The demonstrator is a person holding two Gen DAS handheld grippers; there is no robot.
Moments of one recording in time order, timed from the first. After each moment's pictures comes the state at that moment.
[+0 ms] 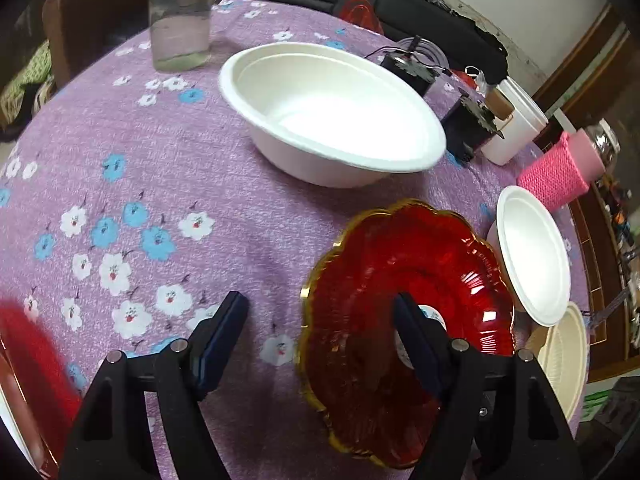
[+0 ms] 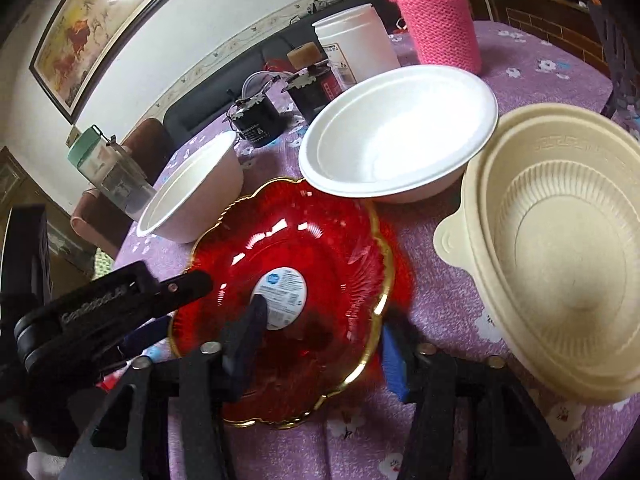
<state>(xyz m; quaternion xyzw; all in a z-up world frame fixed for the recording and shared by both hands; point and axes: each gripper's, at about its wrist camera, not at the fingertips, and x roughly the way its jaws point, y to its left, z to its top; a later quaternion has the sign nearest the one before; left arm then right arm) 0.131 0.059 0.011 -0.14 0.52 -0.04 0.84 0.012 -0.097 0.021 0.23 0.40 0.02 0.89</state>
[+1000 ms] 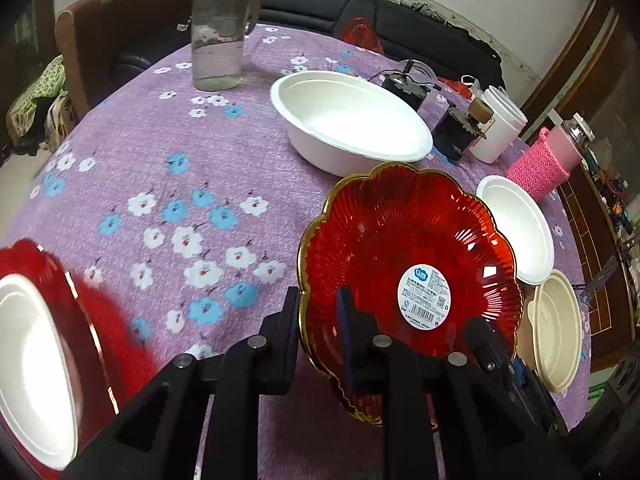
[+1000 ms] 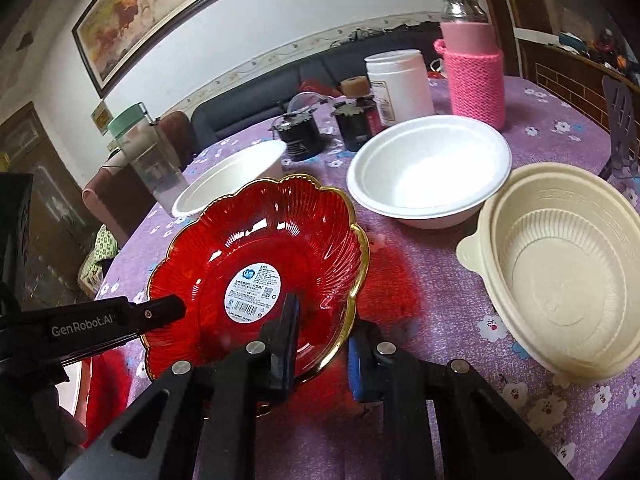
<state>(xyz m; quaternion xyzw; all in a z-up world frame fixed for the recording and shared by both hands) 0.074 0.086 0.044 -0.13 0.50 -0.02 0.86 -0.018 -0.070 0.045 0.15 0.35 0.06 0.92</state>
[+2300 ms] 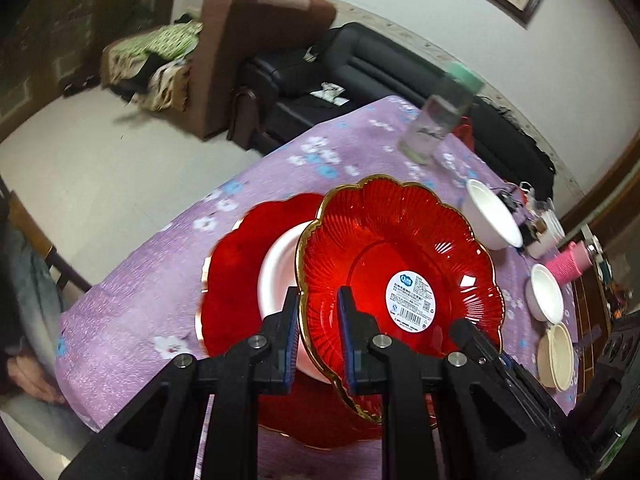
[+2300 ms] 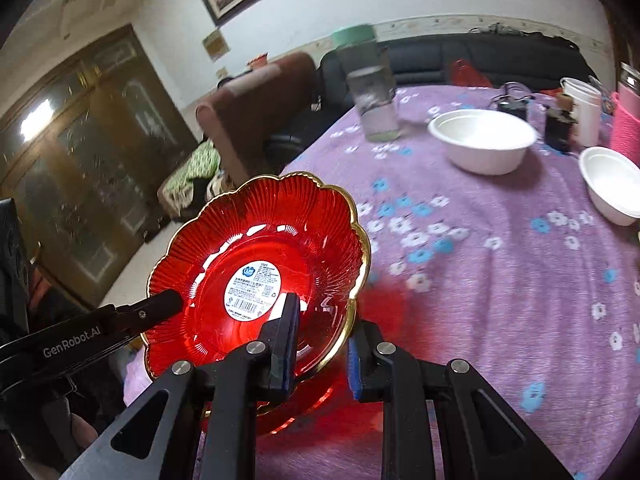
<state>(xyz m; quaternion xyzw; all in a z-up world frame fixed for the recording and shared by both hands) -0.090 0.301 0.081 -0.25 0.41 0.11 0.87 -0.083 0.140 0.080 0.07 0.40 0.24 0.88</state>
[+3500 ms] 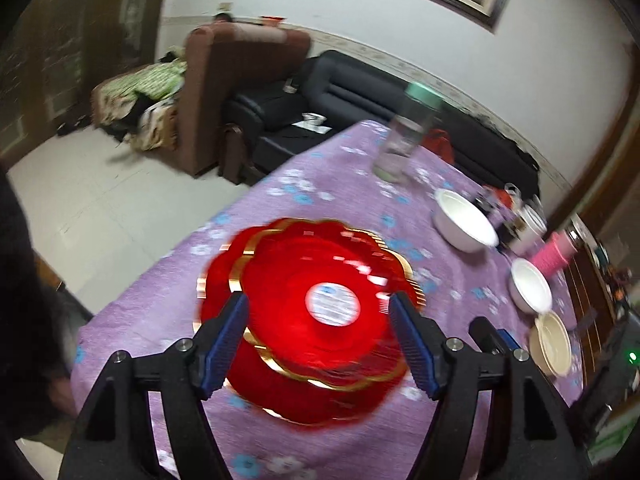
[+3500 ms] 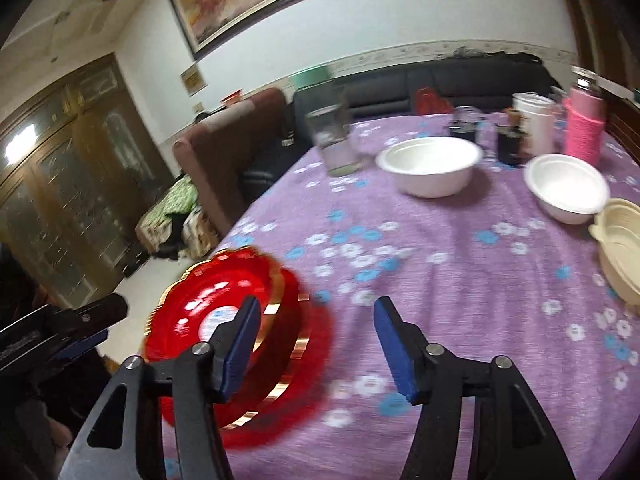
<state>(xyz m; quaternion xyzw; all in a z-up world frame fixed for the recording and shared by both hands) -0.117 0.260 0.125 -0.19 0.36 0.09 0.91 -0.104 0.071 0.092 0.11 0.34 0.17 0.92</state>
